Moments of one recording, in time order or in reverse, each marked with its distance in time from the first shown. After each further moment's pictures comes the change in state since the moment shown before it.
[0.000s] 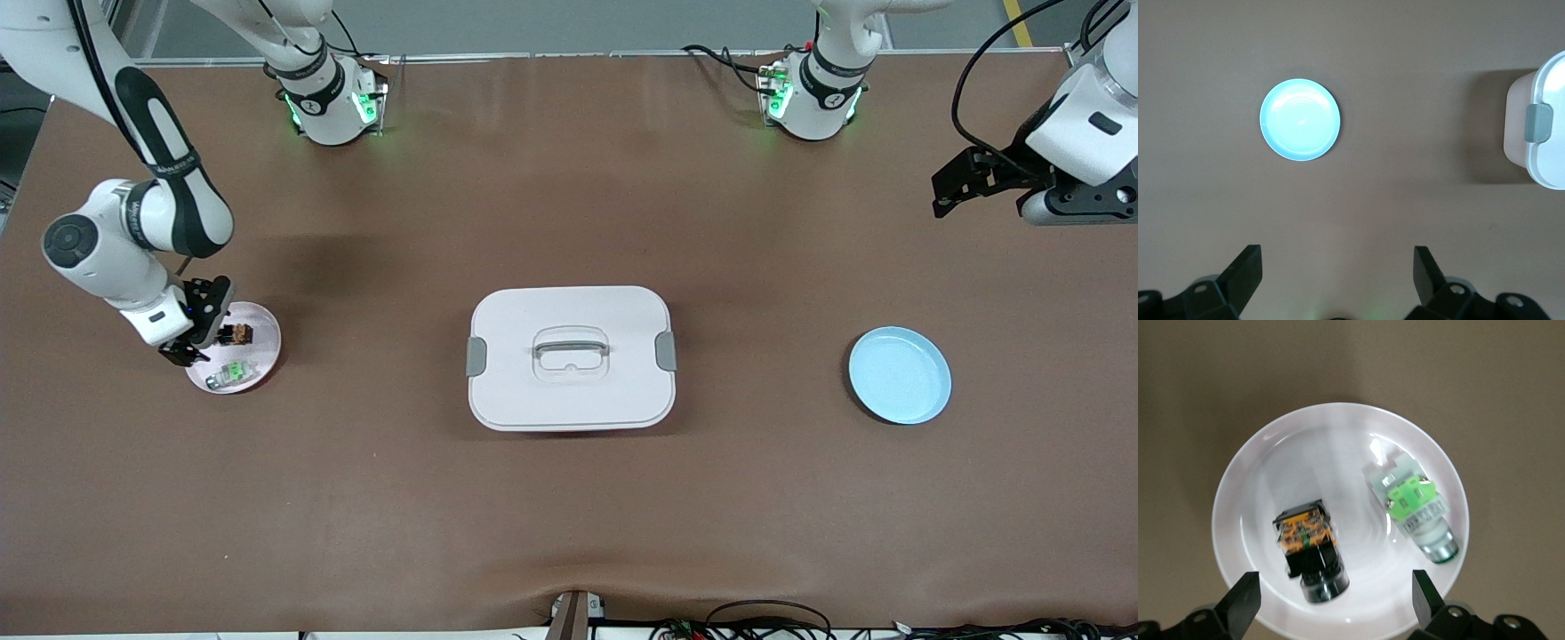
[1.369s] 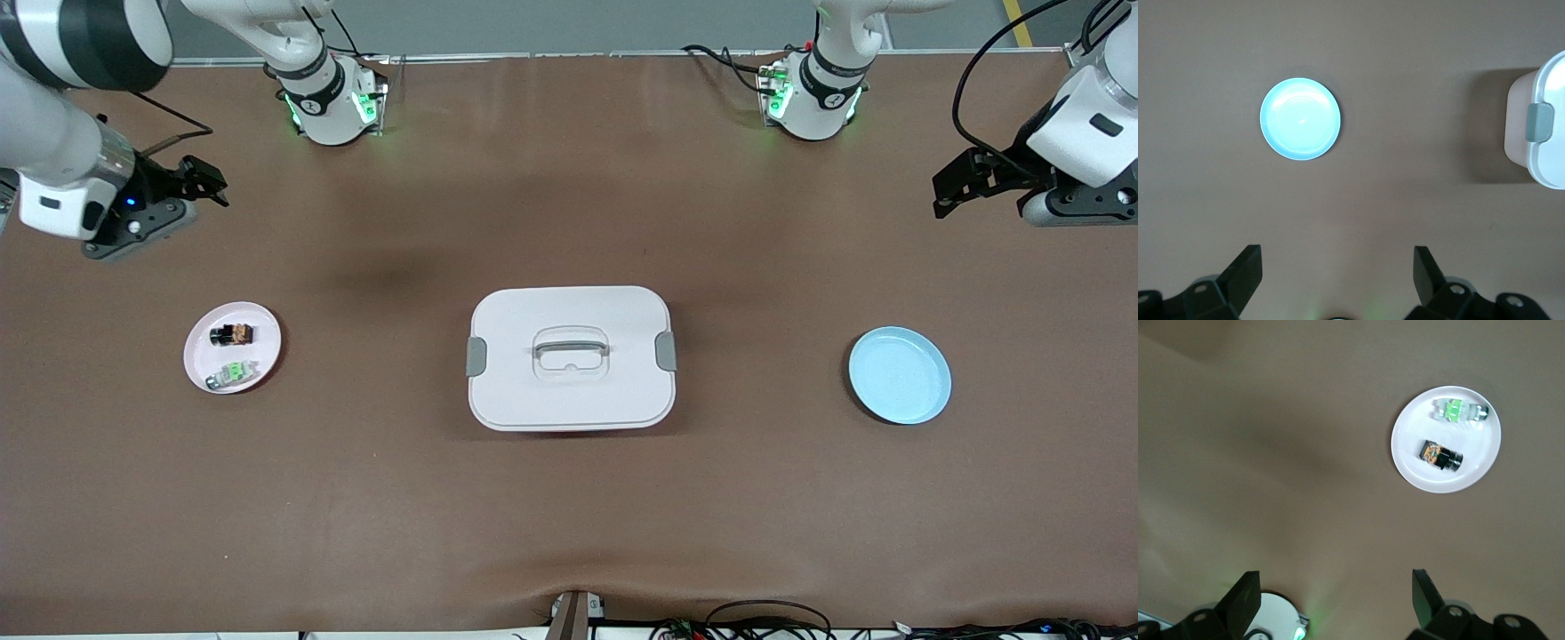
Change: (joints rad) left arm 0.000 0.002 0.001 0.000 0.000 -0.003 0.001; right arm 0.227 -0.470 0.024 0.251 0.088 -0.961 1.077
